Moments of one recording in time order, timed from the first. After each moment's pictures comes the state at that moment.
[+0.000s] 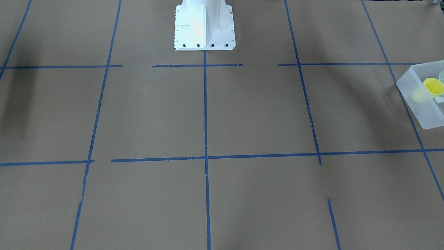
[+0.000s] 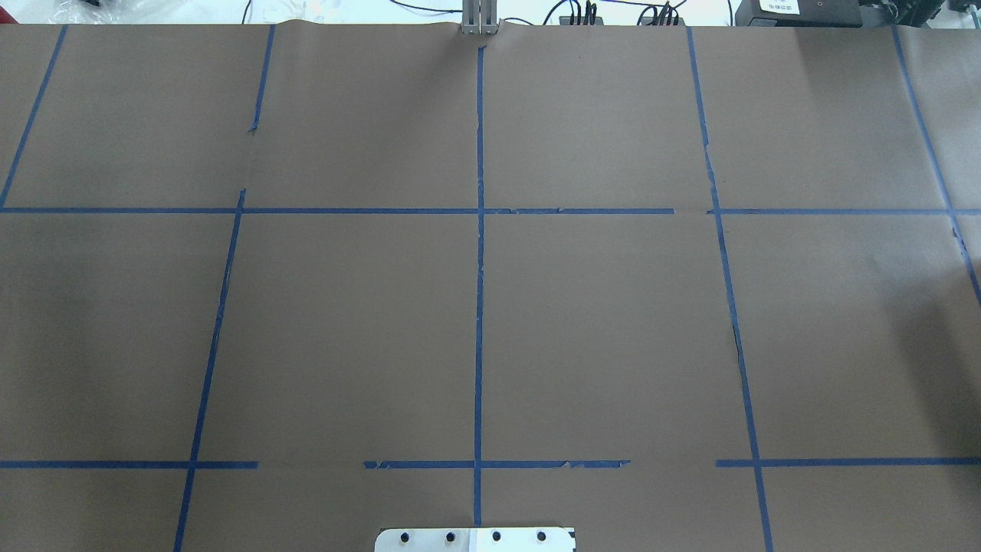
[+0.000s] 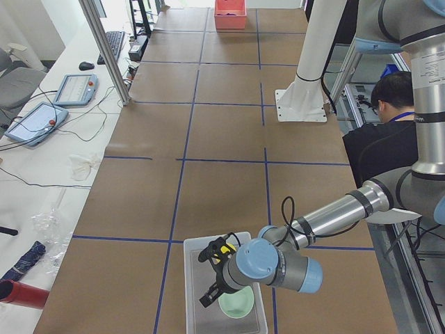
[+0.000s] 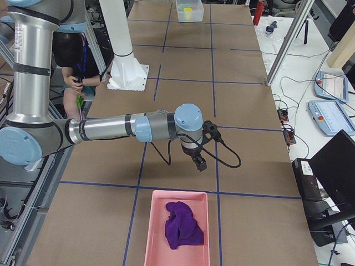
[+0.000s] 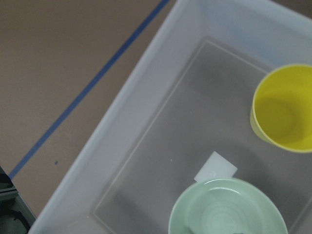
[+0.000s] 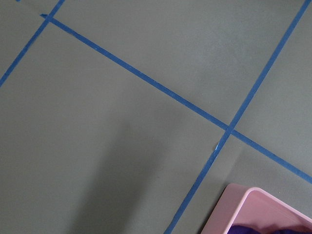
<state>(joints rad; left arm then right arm) -1.73 -1.33 -1.45 -2.29 -2.33 0.55 1.58 -1.71 1.87 -1.56 2.42 -0.43</state>
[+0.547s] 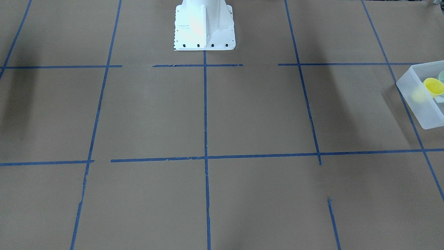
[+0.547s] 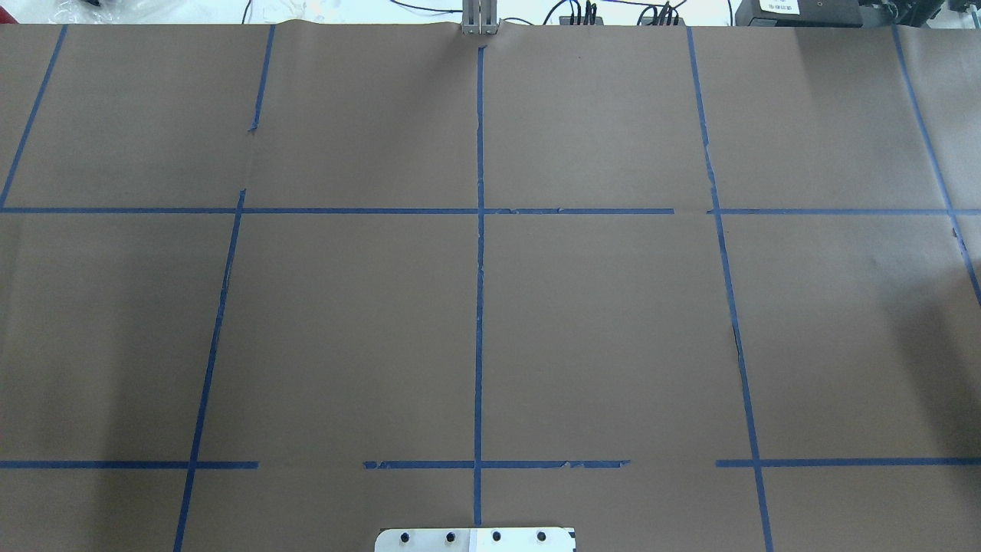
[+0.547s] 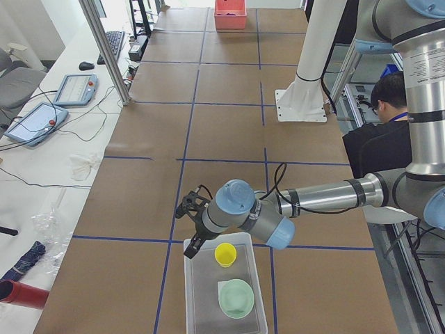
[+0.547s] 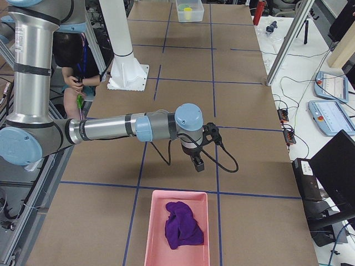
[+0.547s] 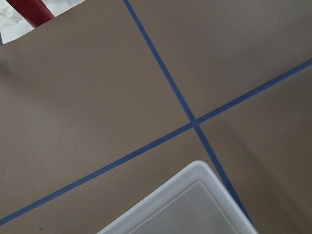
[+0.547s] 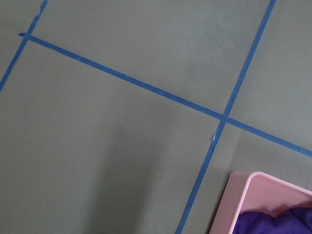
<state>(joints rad) -1.55 -1.36 -1.67 -2.23 -2.28 0.00 1.57 -1.71 1.87 -1.56 2.41 -0.22</state>
